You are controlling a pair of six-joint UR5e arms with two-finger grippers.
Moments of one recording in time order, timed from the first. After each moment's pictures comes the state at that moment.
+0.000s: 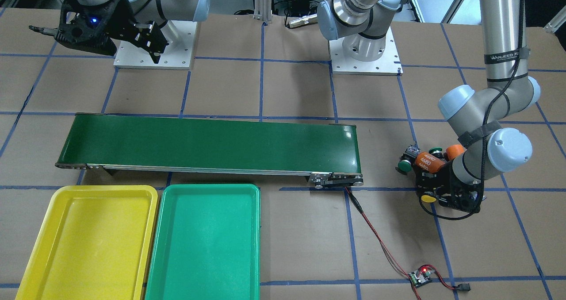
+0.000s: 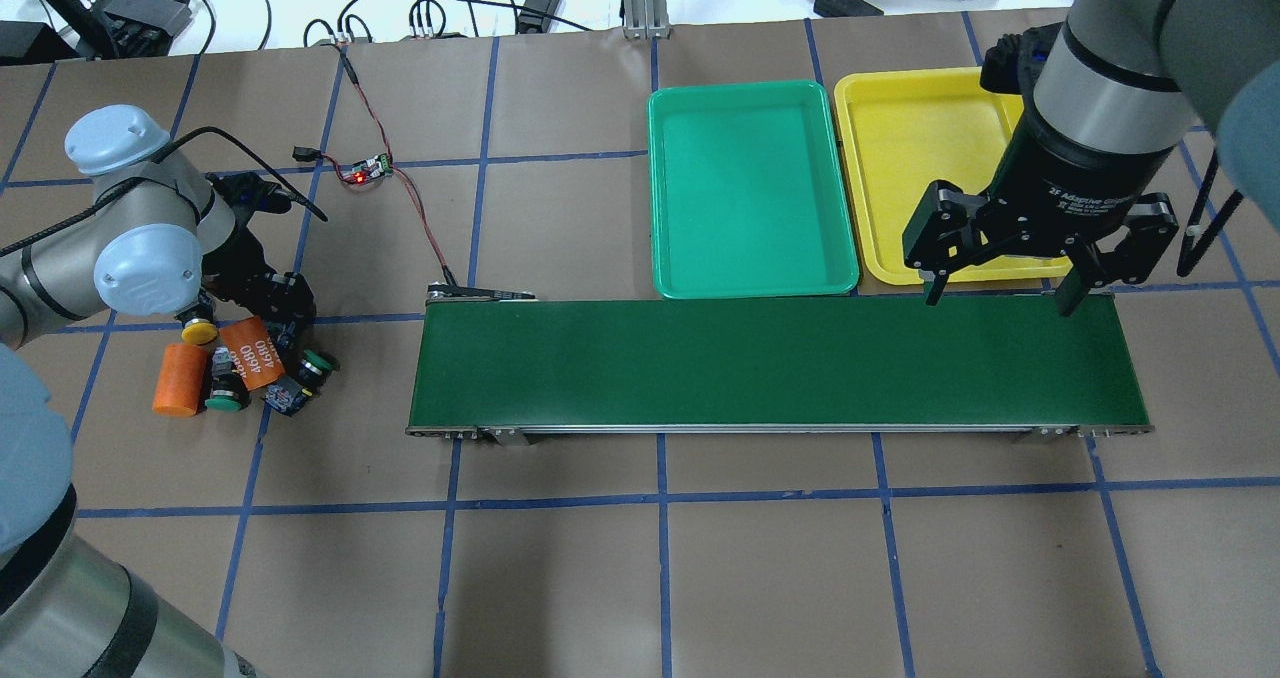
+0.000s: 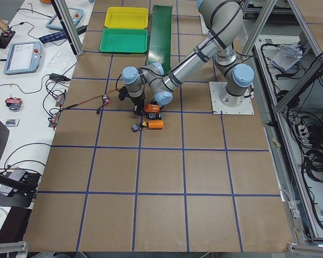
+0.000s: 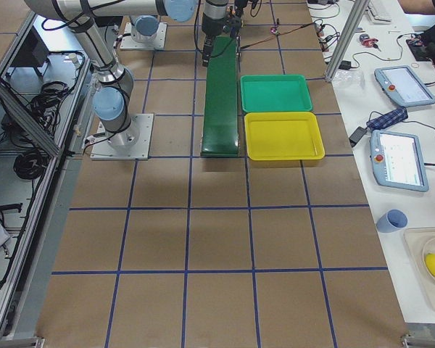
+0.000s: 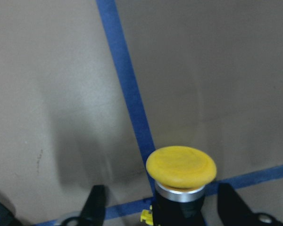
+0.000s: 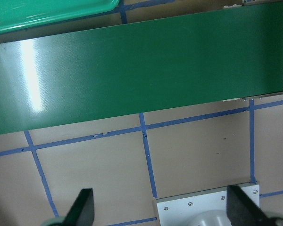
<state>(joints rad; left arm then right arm) -1.17 -2.04 -1.84 -0.93 1.61 0.64 1.55 -1.71 1.68 -1.38 -1.59 0.15</state>
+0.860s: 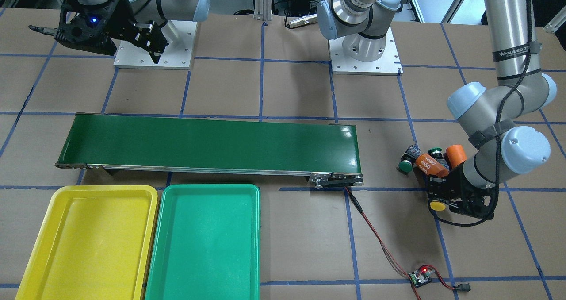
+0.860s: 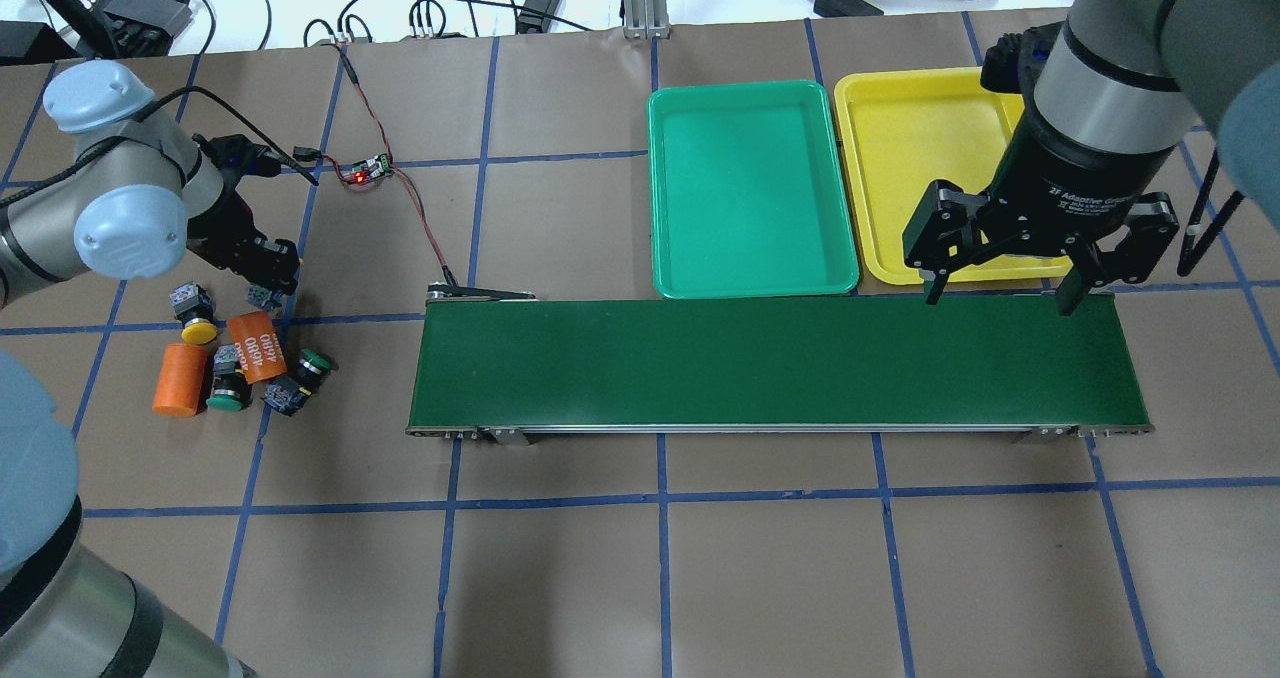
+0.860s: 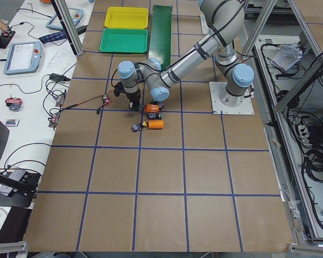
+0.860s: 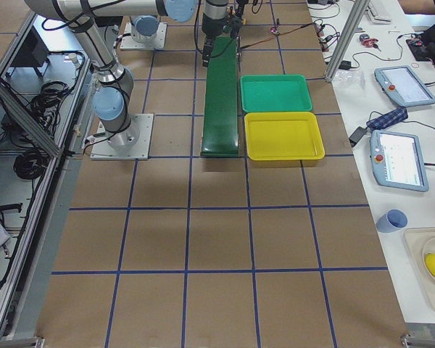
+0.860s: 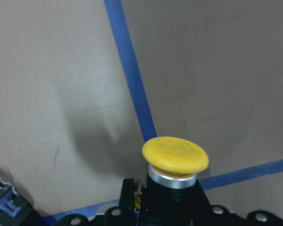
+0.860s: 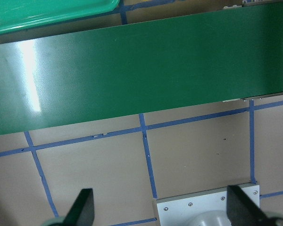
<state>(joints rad) -1.21 -2.03 -1.70 -1.06 1.60 0.60 1.55 -1.71 1.68 -1.38 -1.59 0.15</state>
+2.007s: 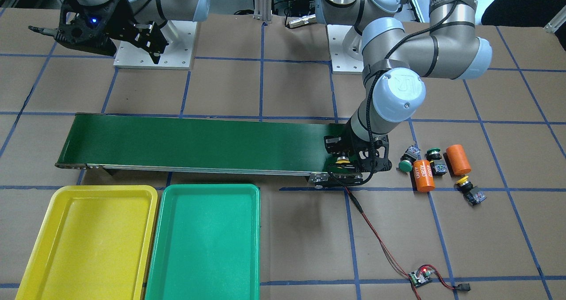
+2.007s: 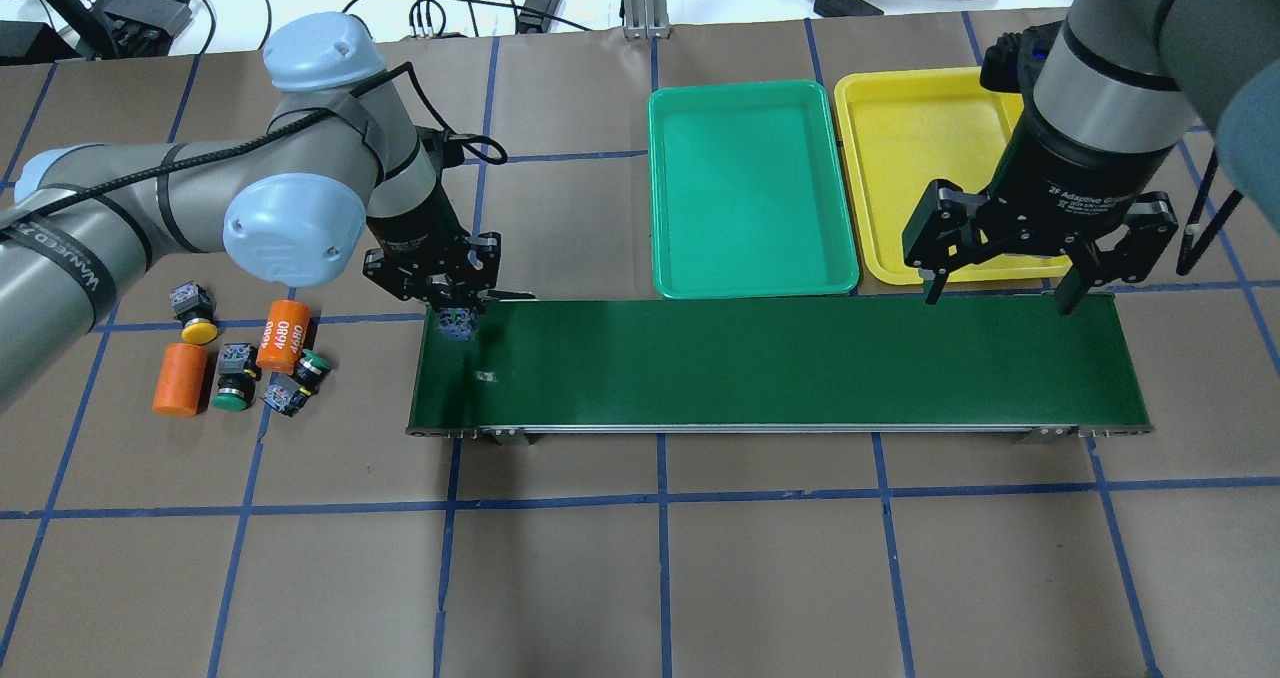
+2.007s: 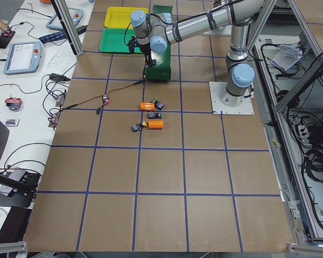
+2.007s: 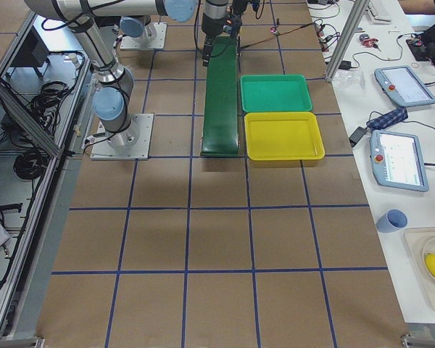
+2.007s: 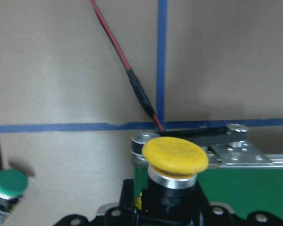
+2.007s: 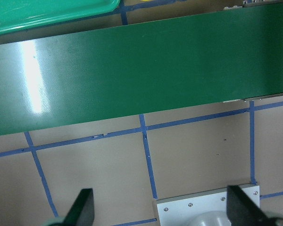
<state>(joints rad) -1.62 -1.81 -1.82 -1.27 1.51 -0.16 1.55 -1.71 1.68 -1.38 -1.59 0.15</state>
